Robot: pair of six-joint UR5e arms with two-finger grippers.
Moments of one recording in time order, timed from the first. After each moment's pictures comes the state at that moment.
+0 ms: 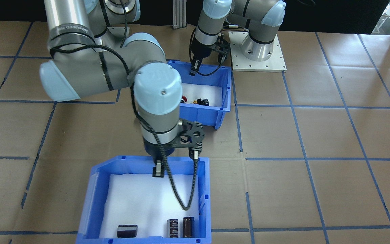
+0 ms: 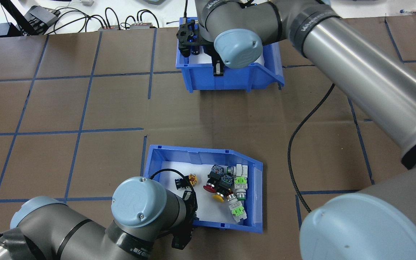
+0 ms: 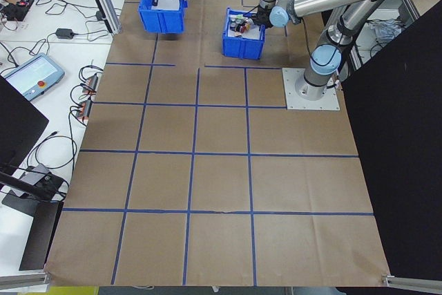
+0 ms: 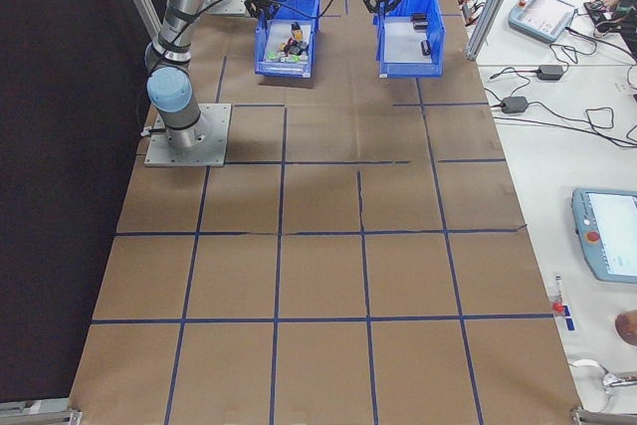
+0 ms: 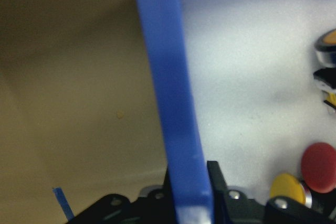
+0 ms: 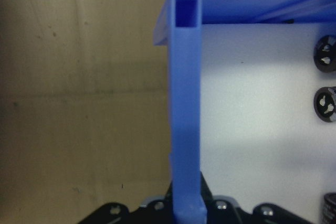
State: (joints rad) left arm -2.03 -1.35 -2.41 -0.89 1.40 -1.81; right arm 1.87 -1.06 1.26 -1.87 -1.63 -1.24
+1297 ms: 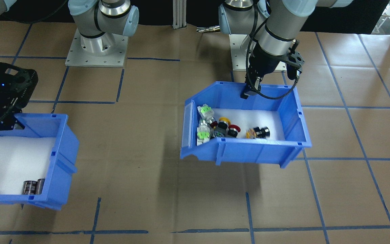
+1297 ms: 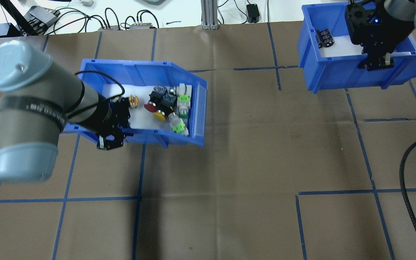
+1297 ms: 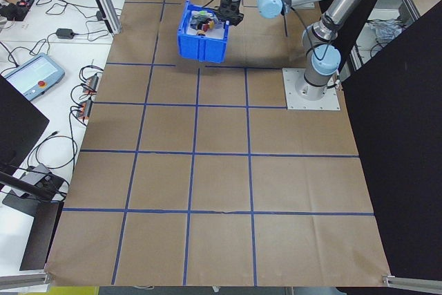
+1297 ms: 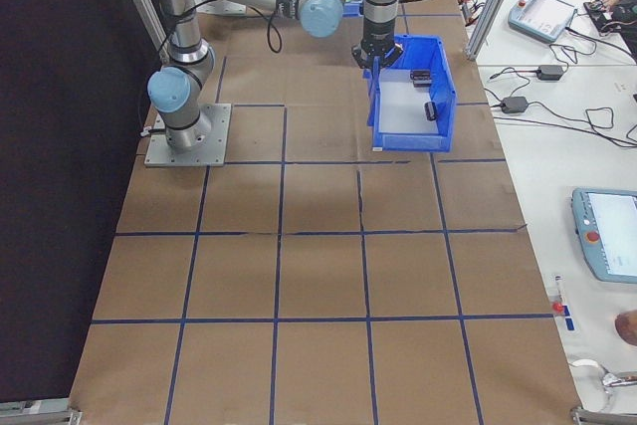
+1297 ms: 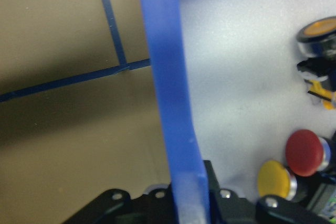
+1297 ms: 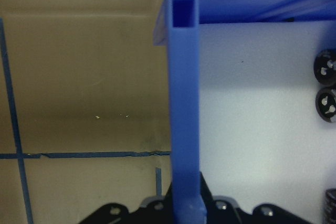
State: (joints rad) left arm -1.55 -1.51 -1.89 -1.21 1.42 -1.34; right arm 1.33 -1.49 1.63 -1.79 -1.62 -1.84
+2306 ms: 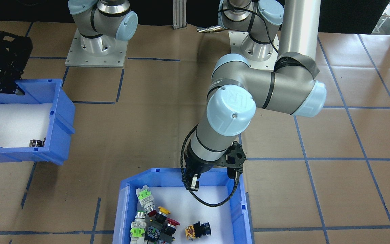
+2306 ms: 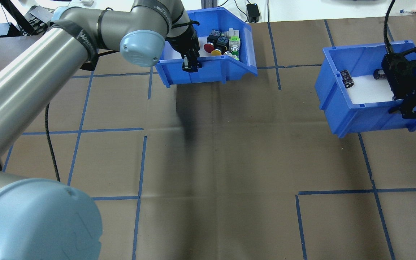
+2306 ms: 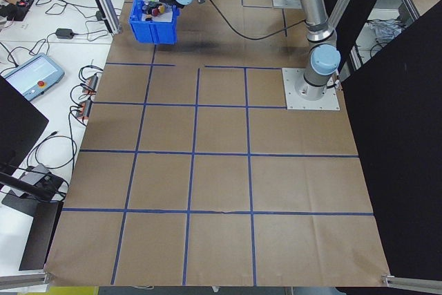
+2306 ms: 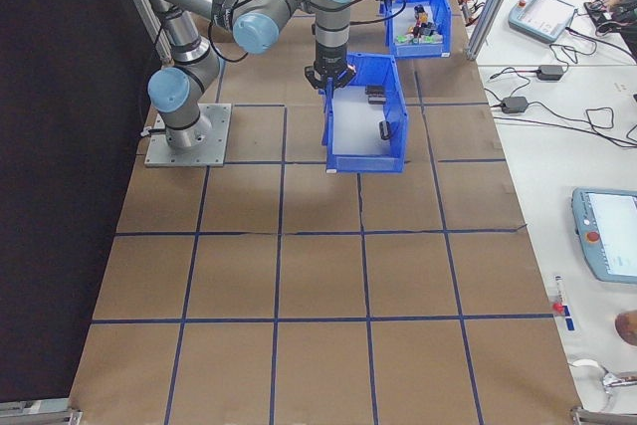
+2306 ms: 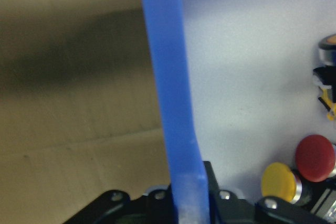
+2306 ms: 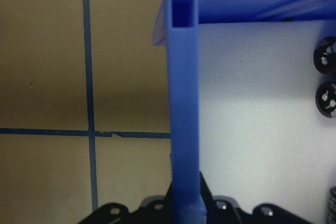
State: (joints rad) left arm -1.81 -2.13 -1.29 -1.14 1.38 -1.72; right arm 1.17 -1.68 1.85 -1.76 -1.60 -1.98
